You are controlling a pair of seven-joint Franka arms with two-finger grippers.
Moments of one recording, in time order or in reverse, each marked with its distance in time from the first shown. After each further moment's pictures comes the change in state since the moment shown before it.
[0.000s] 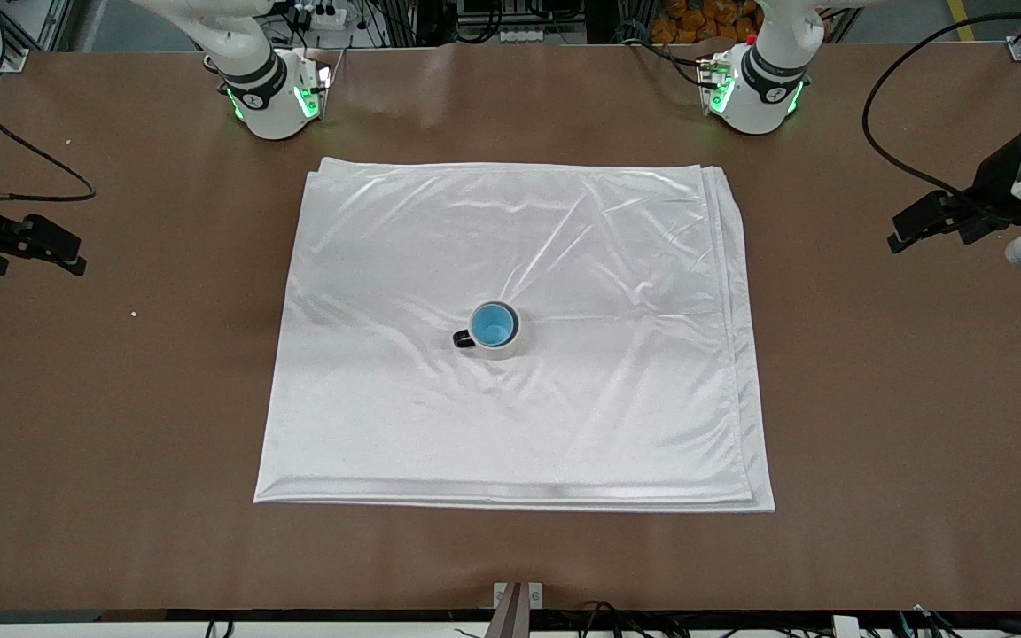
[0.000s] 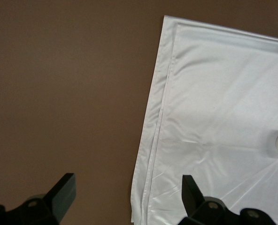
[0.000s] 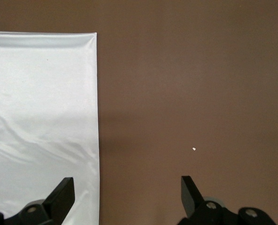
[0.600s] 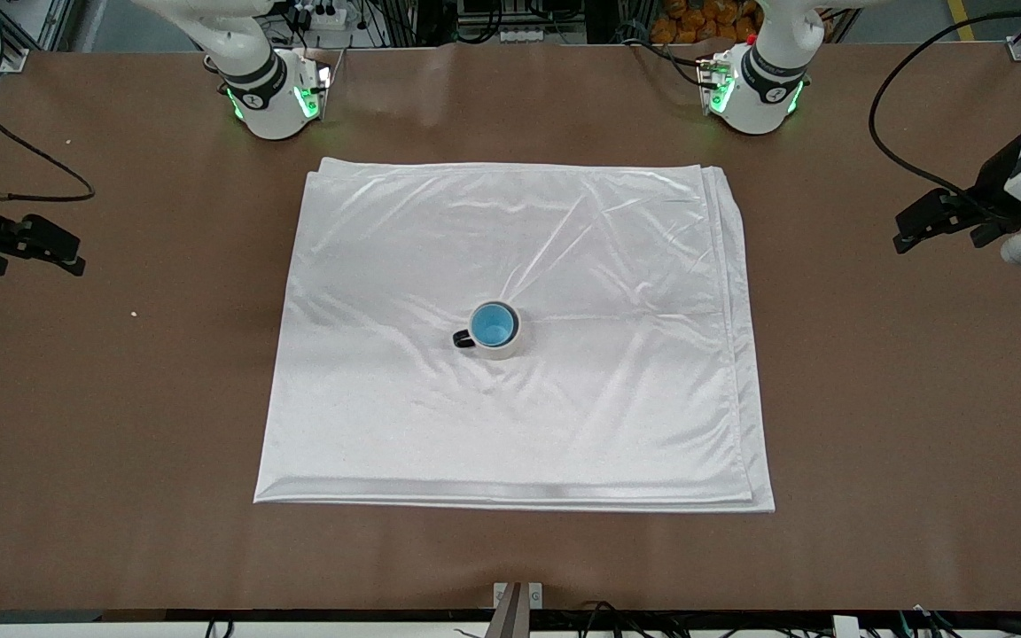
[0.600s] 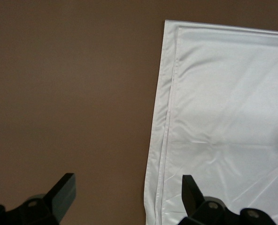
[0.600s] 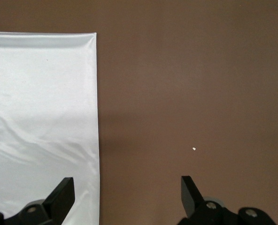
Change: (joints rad) left arm -0.020 0.017 0.000 0.017 0.054 -0.004 0.045; right arm 0.000 0.000 -0.002 0.000 0.001 0.000 0.000
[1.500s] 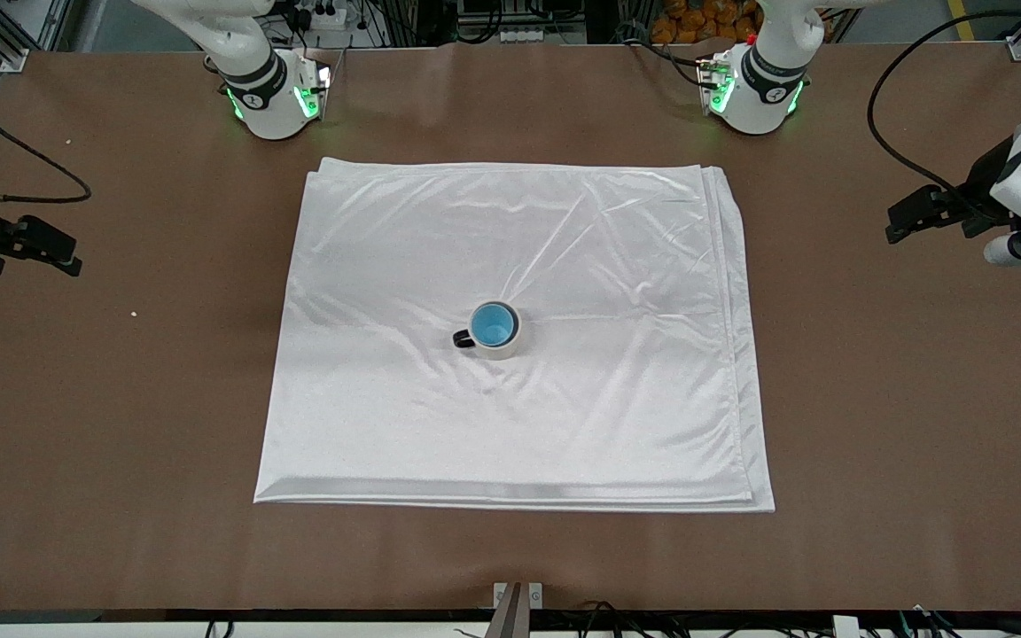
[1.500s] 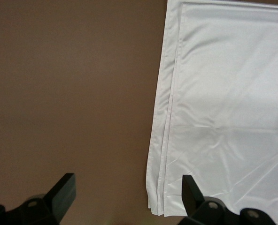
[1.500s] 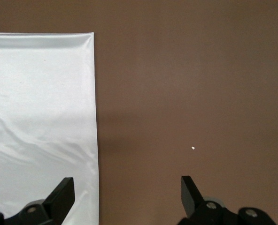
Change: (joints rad) left arm -0.003 0.019 0.000 0.013 0.000 -0.078 0.006; right arm -0.006 0.002 -0.004 -0.001 0.001 0.000 0.000
